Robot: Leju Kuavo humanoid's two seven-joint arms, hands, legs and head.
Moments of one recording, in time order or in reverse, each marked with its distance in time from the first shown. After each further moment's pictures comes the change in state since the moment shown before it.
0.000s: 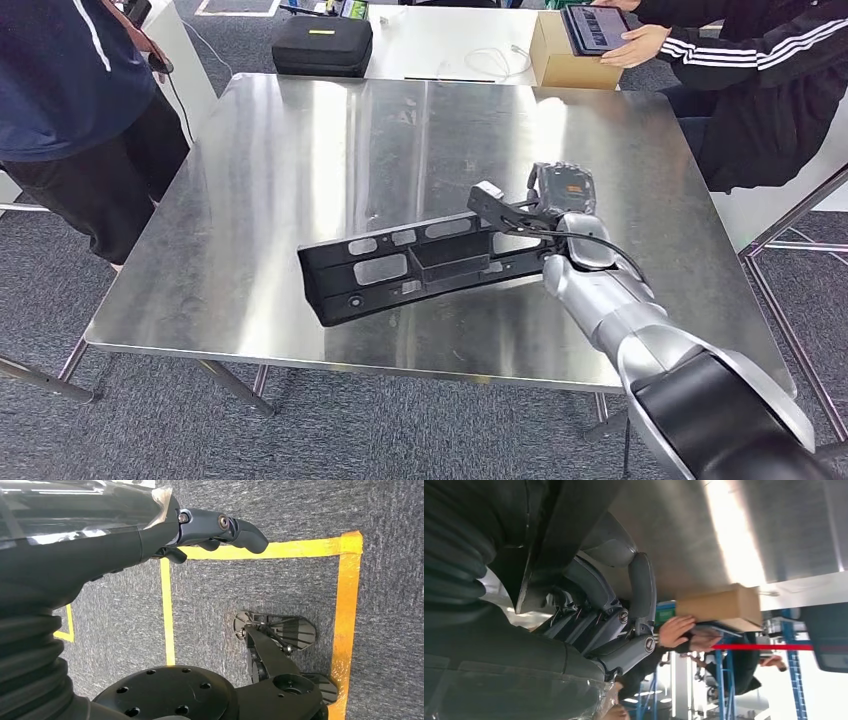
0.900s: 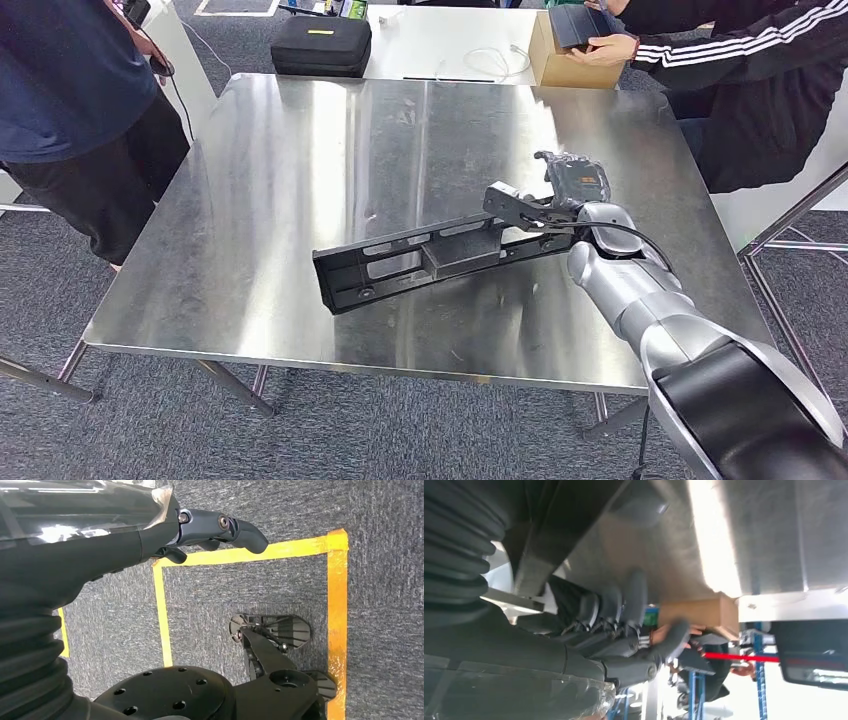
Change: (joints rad) left arm -0.003 0.004 -0.018 0.000 -0.041 -0.006 -0.028; right arm -0.037 -0.049 -0.018 0.008 -0.009 0.118 -0.173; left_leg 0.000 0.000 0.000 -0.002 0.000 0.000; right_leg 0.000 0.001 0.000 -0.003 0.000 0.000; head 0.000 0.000
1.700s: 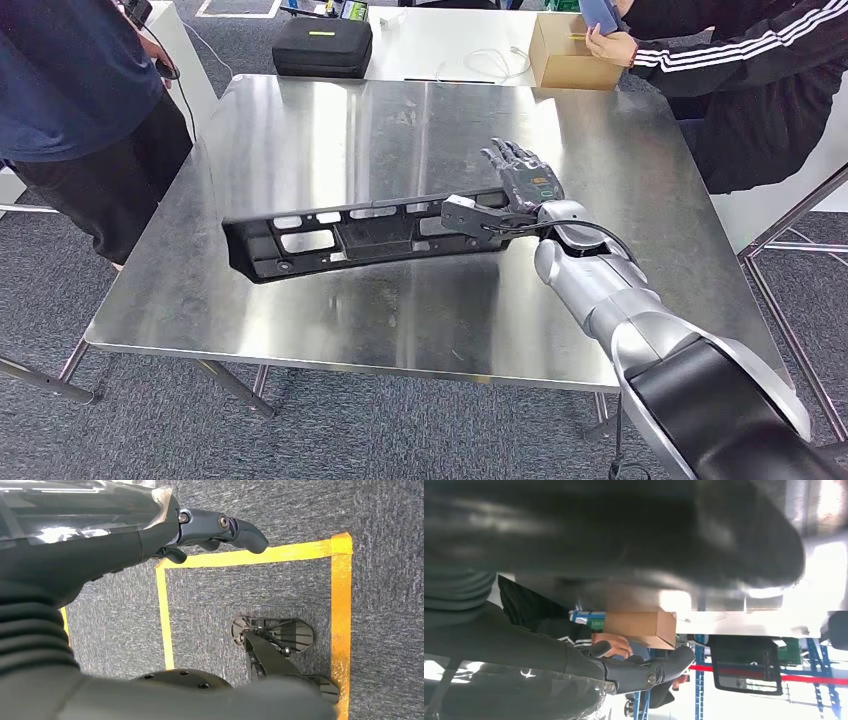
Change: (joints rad) left arm 0.000 -0.002 0.000 0.000 -0.001 0.012 0.011; right arm -0.010 0.091 -0.015 -0.006 0.028 0.086 -0.095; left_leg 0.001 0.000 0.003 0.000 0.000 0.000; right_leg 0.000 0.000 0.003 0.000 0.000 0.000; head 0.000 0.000
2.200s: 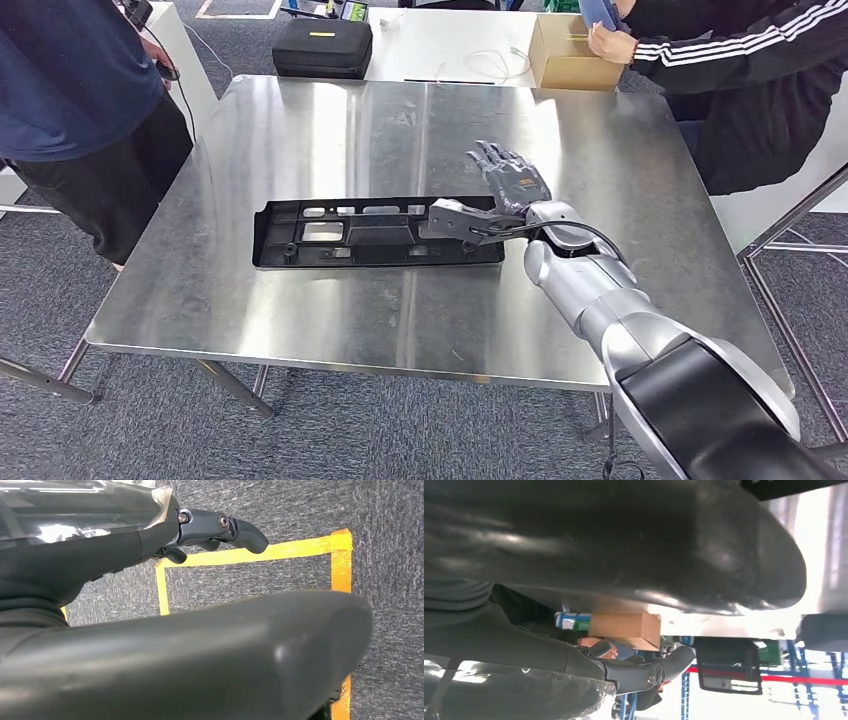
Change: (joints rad) left arm 0.000 -0.007 0.000 0.000 -0.009 0.001 0.001; right arm 0.000 0.029 -0.001 0.000 0.000 0.019 -0.025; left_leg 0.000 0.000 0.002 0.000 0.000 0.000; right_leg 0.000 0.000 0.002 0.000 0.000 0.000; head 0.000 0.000
